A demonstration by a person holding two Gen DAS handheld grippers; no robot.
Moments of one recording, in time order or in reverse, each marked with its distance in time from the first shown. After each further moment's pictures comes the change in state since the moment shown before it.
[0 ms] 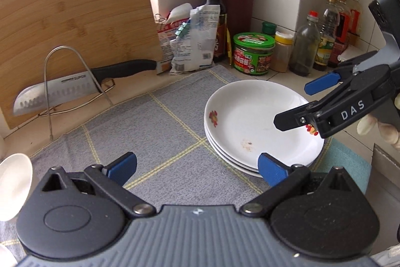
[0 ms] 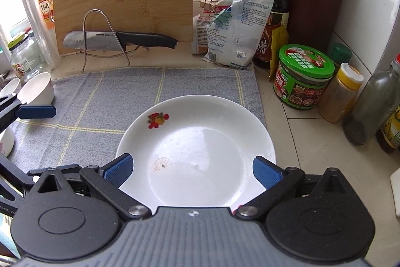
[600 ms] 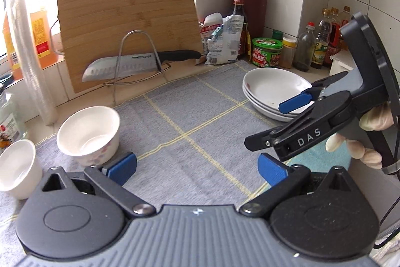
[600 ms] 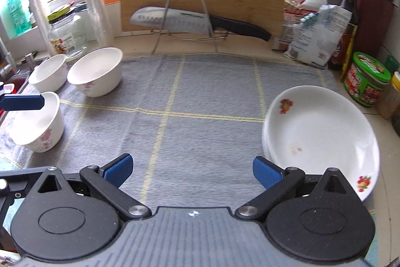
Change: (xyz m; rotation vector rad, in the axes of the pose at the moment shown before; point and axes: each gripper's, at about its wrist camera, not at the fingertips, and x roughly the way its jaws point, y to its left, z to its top) left arm -0.115 0.099 -0.084 -0.016 -0.051 0.000; right arm 0.009 0.173 -0.022 -0.071 0.012 0.048
